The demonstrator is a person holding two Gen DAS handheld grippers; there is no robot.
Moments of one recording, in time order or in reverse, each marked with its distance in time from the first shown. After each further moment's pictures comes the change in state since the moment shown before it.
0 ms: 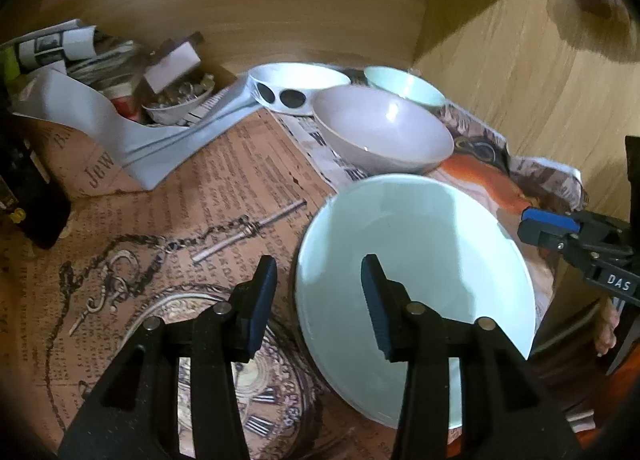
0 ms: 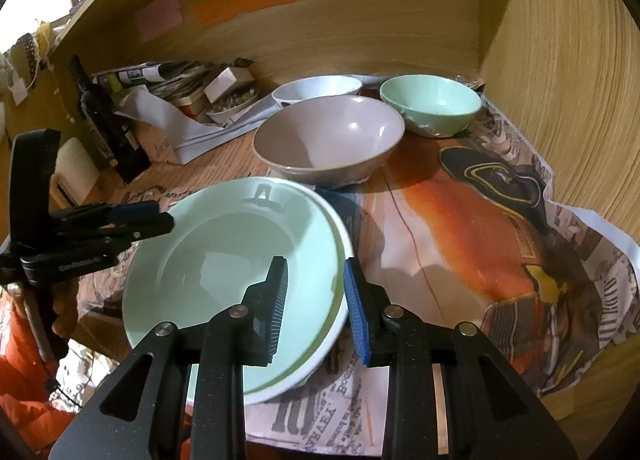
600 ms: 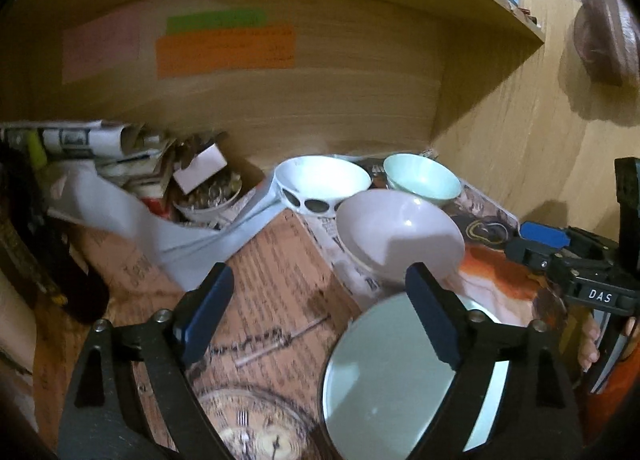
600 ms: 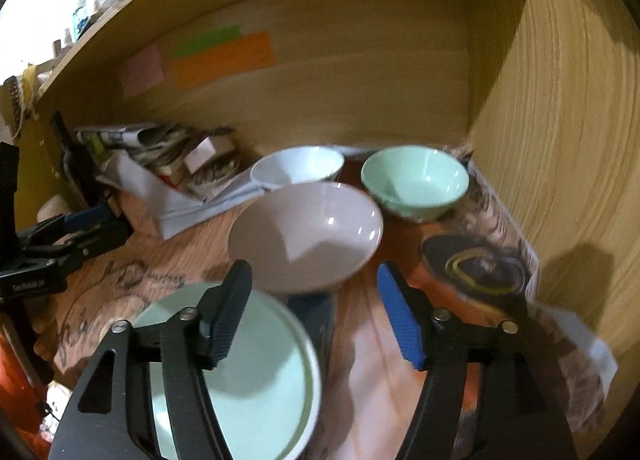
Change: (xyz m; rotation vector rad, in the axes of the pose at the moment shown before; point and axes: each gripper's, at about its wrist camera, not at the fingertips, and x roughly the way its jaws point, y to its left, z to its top) left arm -0.027 -0.001 0.065 0.018 -0.205 0.078; right arm 0.001 -0.011 0.060 -0.001 -0.167 -0.043
